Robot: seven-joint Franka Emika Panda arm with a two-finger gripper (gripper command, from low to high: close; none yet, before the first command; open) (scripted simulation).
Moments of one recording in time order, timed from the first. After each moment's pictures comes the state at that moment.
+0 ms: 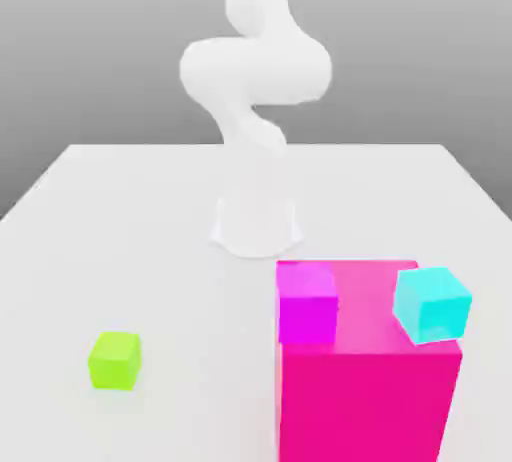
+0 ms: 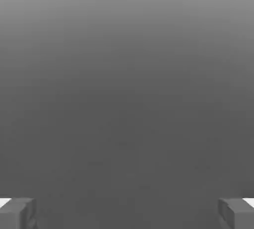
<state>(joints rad) -0.08 -0.72 0.03 -2.34 -0.02 2.34 0.91</state>
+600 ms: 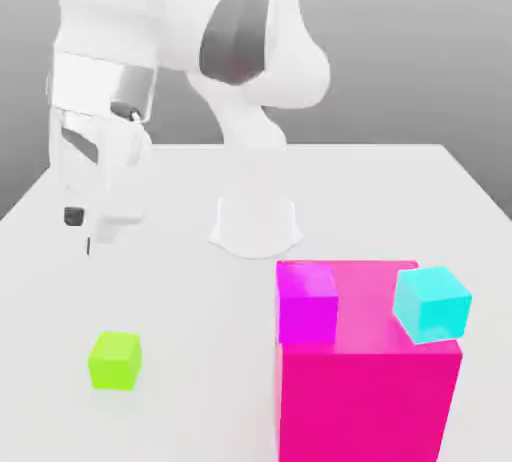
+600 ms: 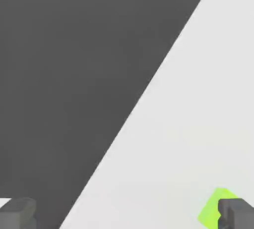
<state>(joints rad) -0.49 -0.15 0.11 -2.59 -0.16 2.65 1.74</state>
